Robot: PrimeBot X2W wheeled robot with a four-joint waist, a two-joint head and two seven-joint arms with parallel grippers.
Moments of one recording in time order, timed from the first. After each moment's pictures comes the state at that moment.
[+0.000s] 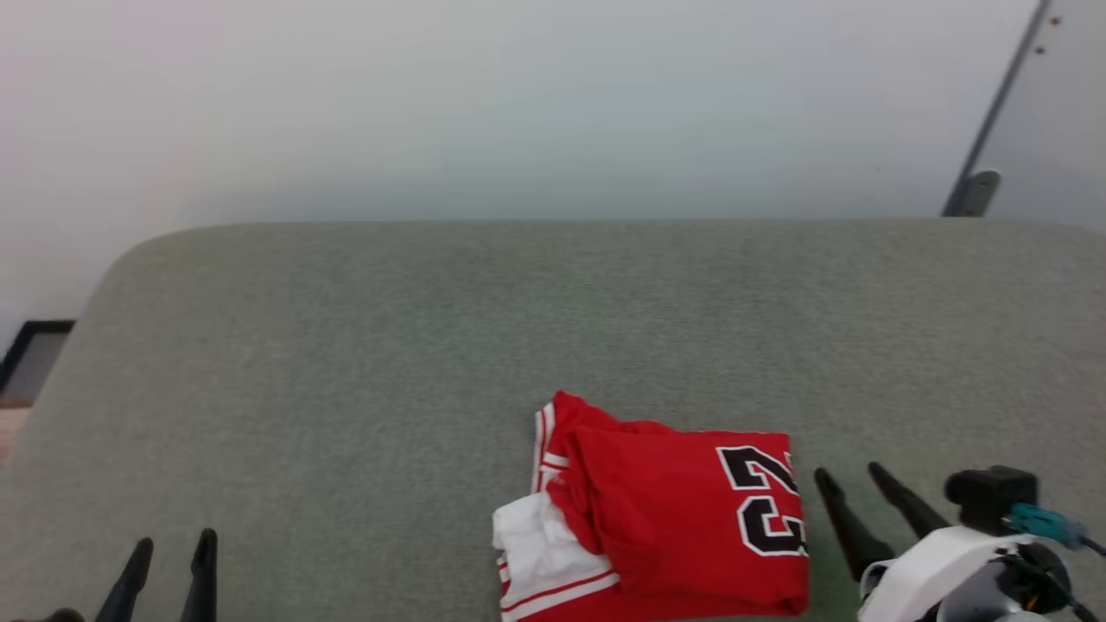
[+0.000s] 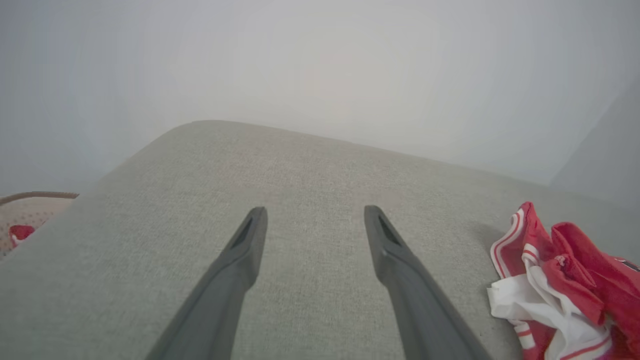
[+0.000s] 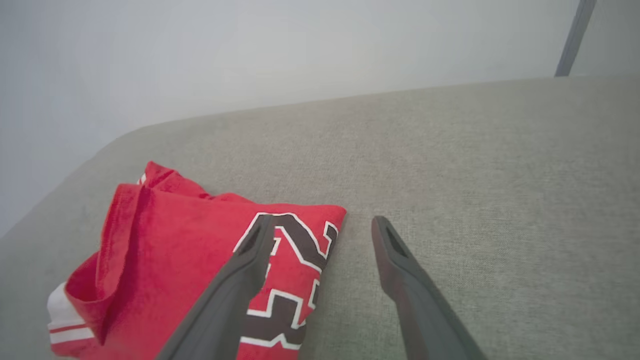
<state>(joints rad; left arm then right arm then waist) 0.17 0.41 0.04 0.17 -0.61 -0.13 -0.26 -0.13 -0.26 0.25 0.31 0.55 0.13 -0.01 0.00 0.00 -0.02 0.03</state>
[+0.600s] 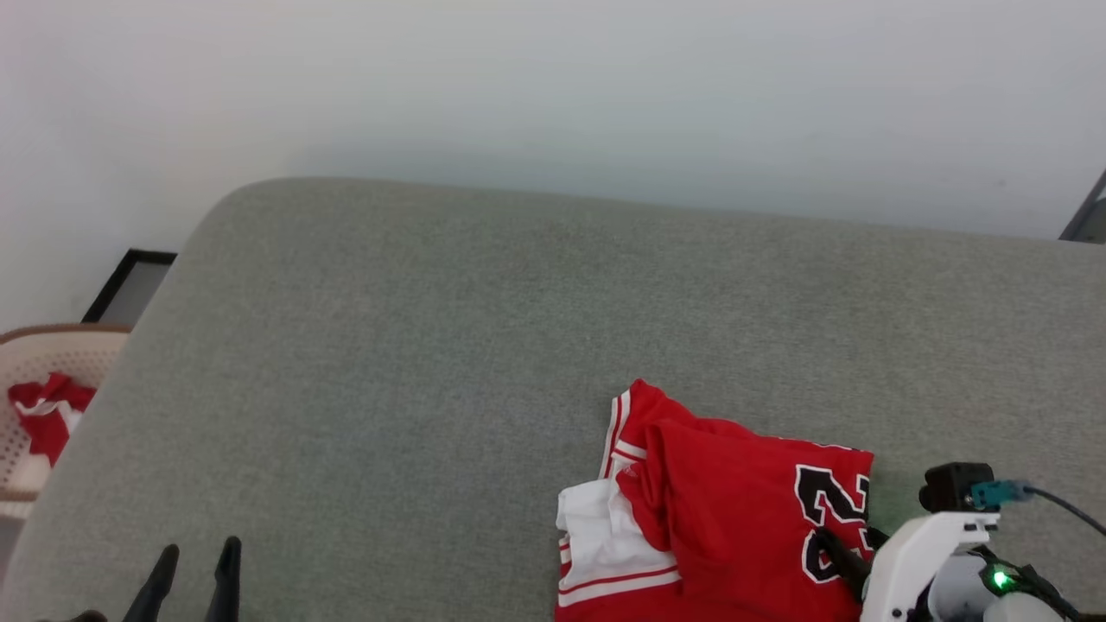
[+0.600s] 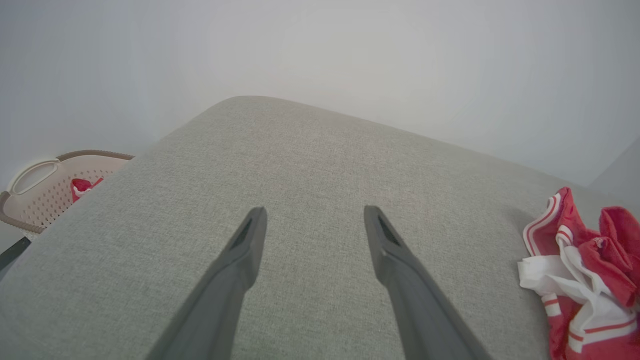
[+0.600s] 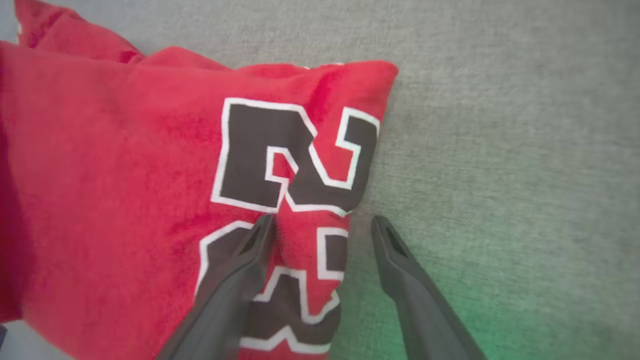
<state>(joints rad) 0.17 0.41 -0.01 0.18 -0.63 -0.13 -0.26 -0.23 -0.23 0.21 0.56 0.54 0.13 0.31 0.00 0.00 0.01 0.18</state>
